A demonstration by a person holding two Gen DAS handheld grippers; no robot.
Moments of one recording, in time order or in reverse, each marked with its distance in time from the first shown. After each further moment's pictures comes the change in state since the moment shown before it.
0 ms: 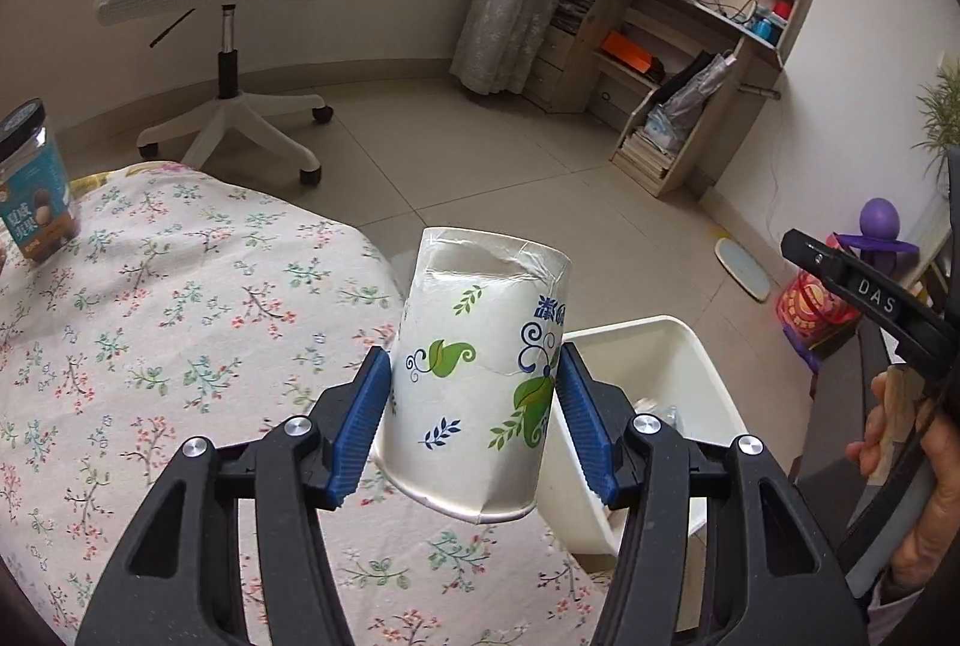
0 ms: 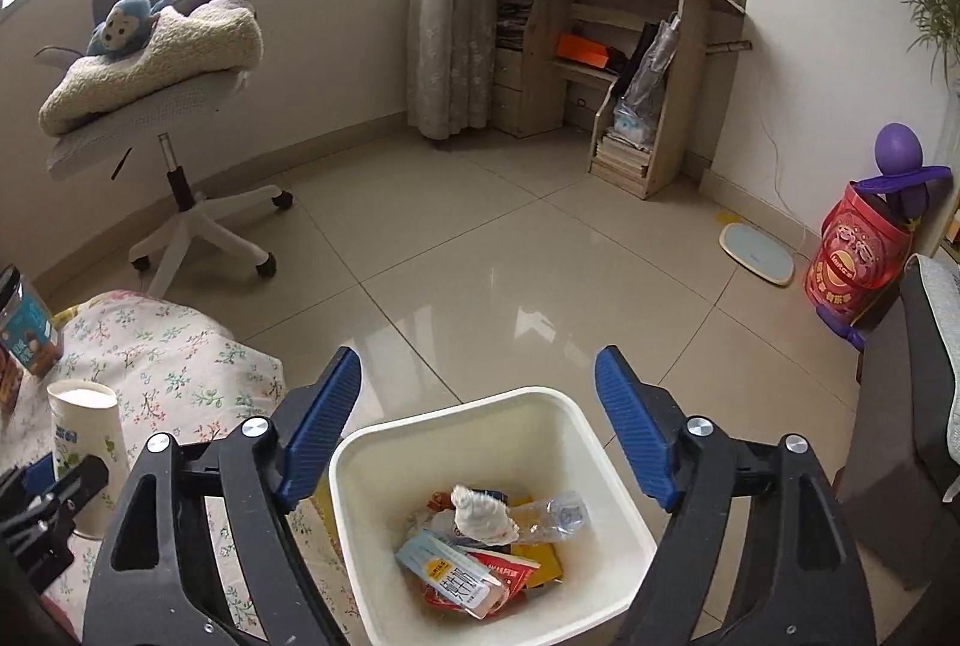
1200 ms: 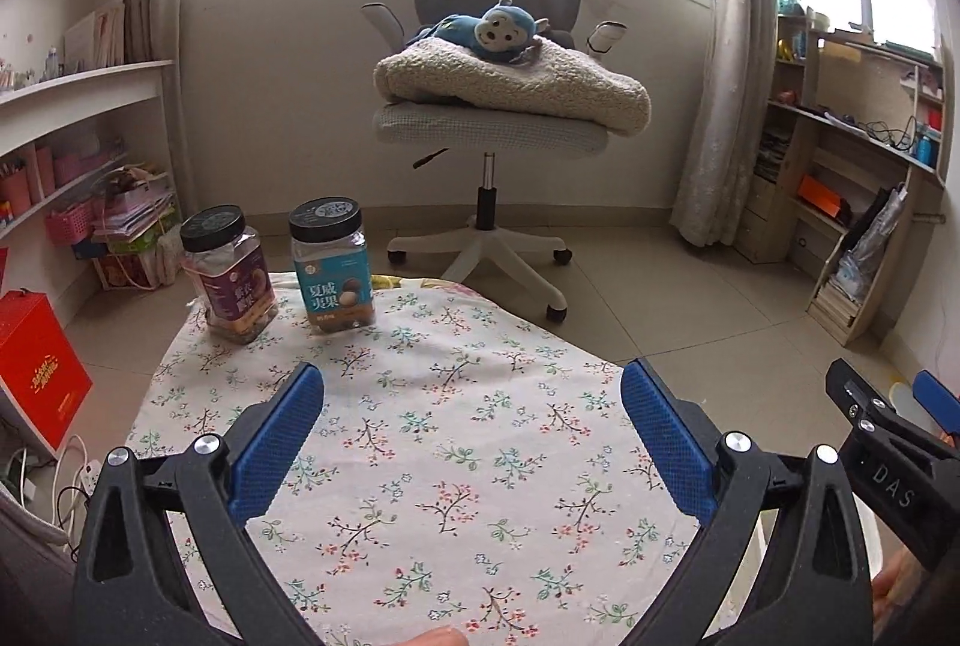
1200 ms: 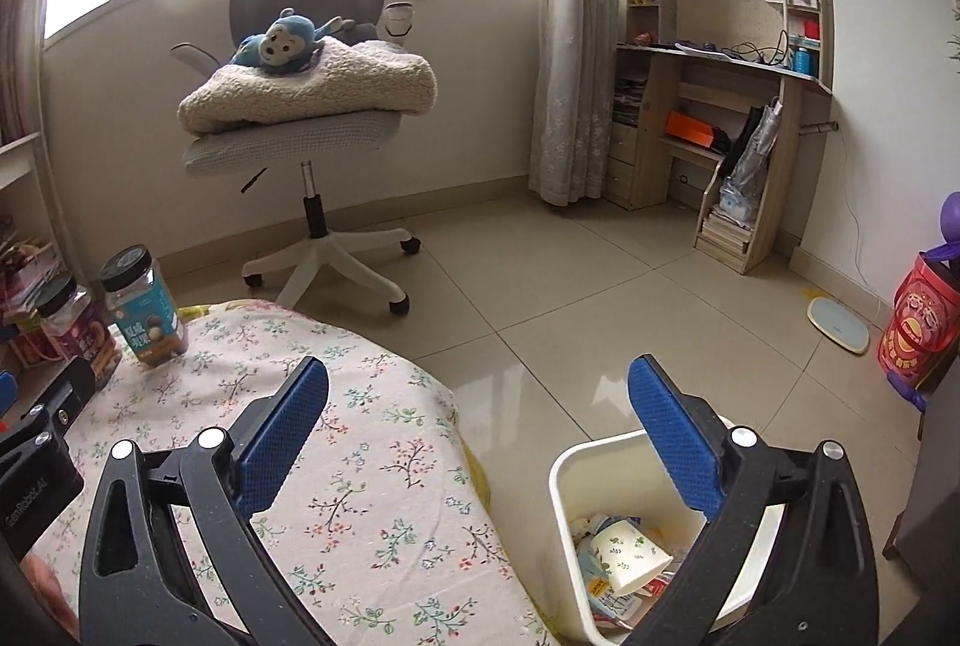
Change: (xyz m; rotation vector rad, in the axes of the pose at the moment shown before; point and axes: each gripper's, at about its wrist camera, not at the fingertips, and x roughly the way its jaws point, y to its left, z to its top) left arm -0.140 0.096 -0.013 -0.140 -0.367 0.567; right arm -0.078 0.161 -0.046 -0.158 -0.135 0.250
